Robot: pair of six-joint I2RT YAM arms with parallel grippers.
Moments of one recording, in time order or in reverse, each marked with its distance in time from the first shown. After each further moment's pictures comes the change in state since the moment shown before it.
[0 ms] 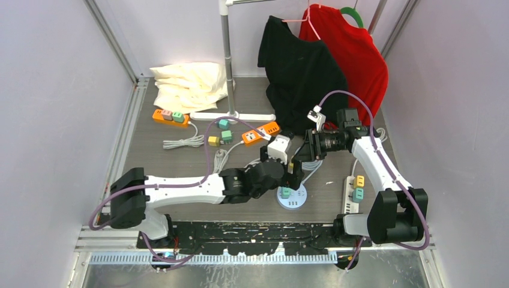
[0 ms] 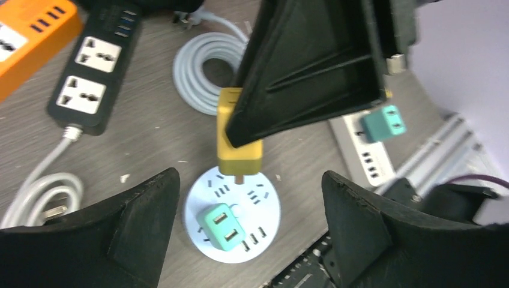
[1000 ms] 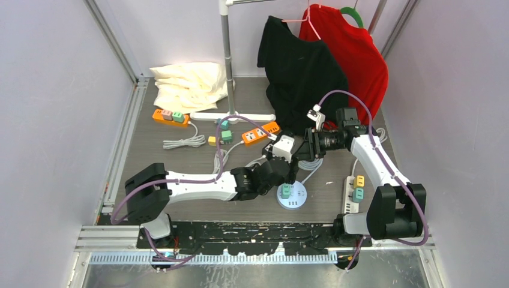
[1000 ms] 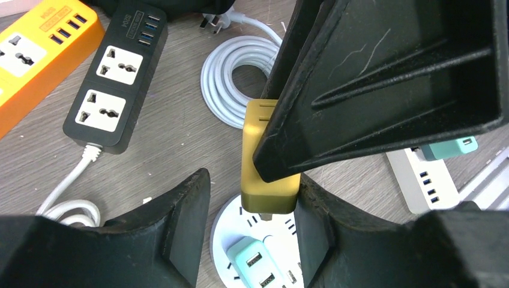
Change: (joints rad) left arm 0.041 0.164 0.045 0.049 -0.064 0.077; right arm 0.000 0.029 0.000 0.037 -0.001 0.018
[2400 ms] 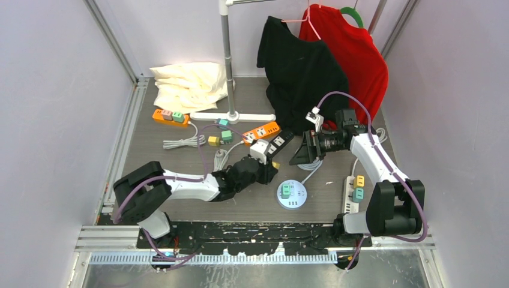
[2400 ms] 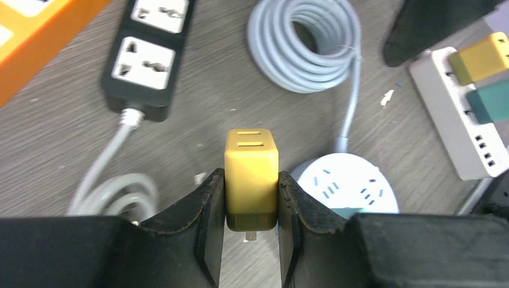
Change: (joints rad) left arm 0.153 -0.058 -0.380 0.409 0.258 0.050; right arm -0.006 0.027 -0.002 -0.042 -0.025 -0.092
